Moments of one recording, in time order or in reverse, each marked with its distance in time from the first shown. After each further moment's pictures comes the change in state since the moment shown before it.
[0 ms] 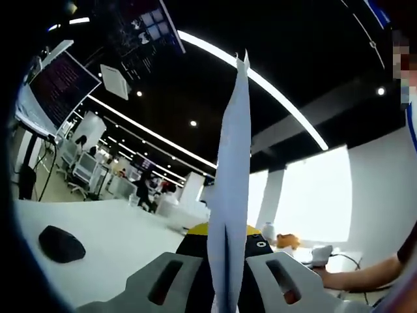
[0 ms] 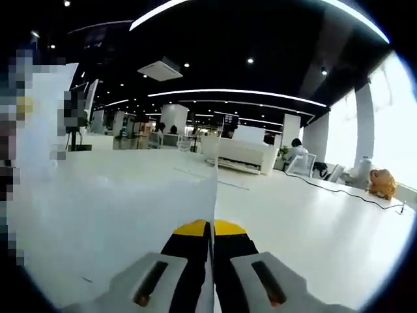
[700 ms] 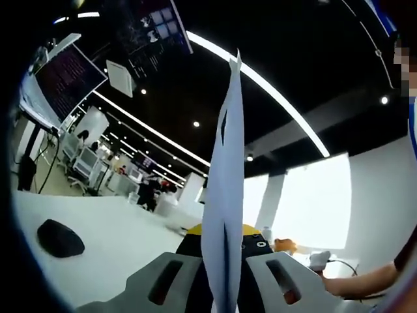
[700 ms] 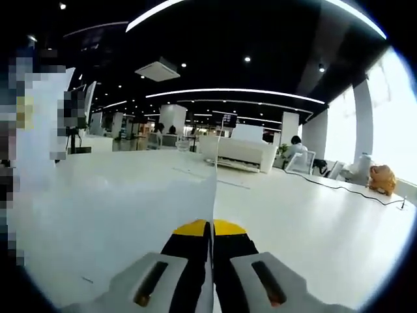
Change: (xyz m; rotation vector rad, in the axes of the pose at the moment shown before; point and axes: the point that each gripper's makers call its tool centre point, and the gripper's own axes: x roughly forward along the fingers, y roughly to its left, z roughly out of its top) left arm -0.001 0.007 0.003 -0.041 -0.020 0.006; right arm 0.000 -0.002 0.001 0.021 -0.006 0.004
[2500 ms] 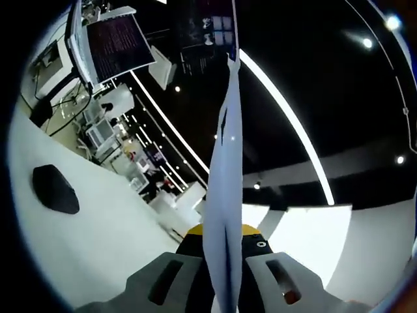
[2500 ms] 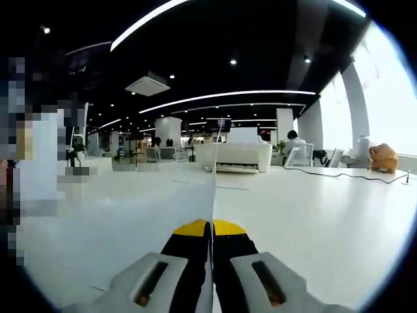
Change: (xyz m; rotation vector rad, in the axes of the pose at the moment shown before) left arm -0.008 0.032 0.002 -0.315 -0.143 0.082; right arm -0.006 -0.012 0.005 0.136 -0.050 0.006
